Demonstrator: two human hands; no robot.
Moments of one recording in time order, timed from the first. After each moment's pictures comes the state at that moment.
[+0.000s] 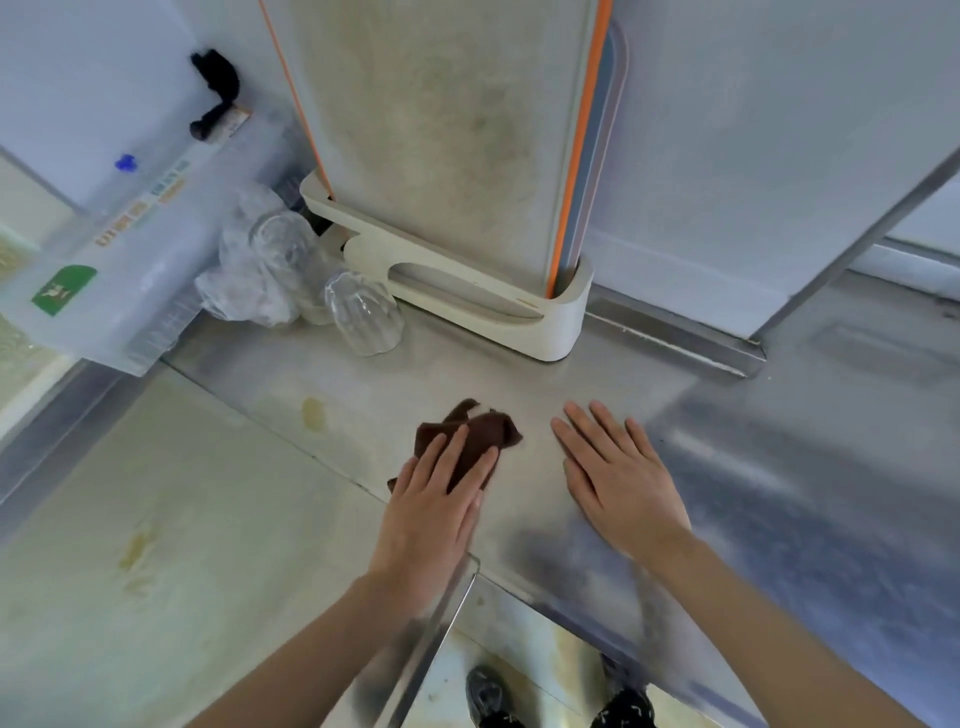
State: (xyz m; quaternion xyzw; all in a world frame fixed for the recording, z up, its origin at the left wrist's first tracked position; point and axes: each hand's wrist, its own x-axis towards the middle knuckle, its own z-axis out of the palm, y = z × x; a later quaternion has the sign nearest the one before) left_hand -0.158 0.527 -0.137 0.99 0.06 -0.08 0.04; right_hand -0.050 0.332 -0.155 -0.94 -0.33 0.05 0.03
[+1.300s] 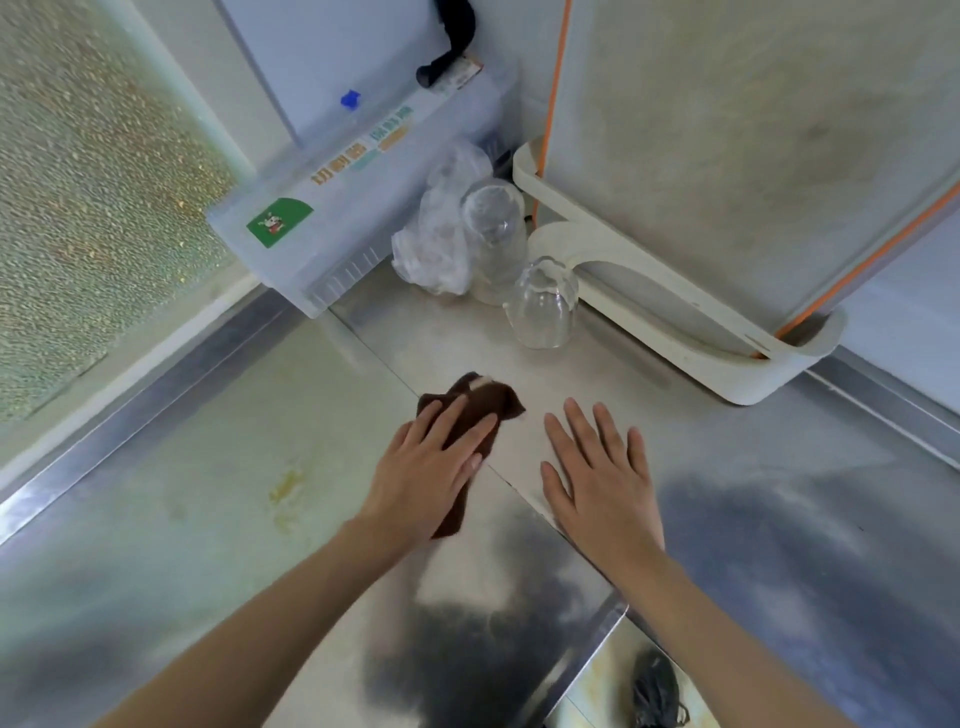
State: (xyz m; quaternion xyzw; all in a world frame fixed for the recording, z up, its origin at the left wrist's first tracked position) left_hand -0.196 0.673 -0.119 0.98 0.16 -0.13 0.08; right_hand -0.093 0.495 -0.151 -0.91 -0.38 0.13 0.01
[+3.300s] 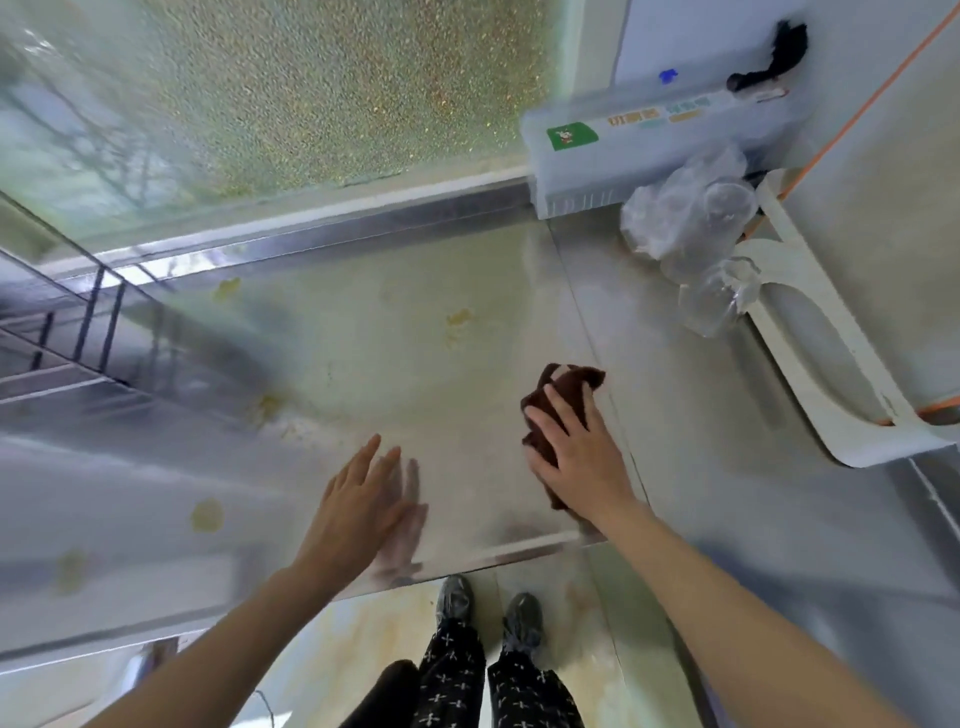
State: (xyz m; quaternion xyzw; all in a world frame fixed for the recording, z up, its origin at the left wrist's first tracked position) left_hand -0.428 0.543 -0.069 0.79 0.56 -0.06 0.25; right_hand -0.168 0.507 -0.148 -0.73 -0.66 0.13 0.10
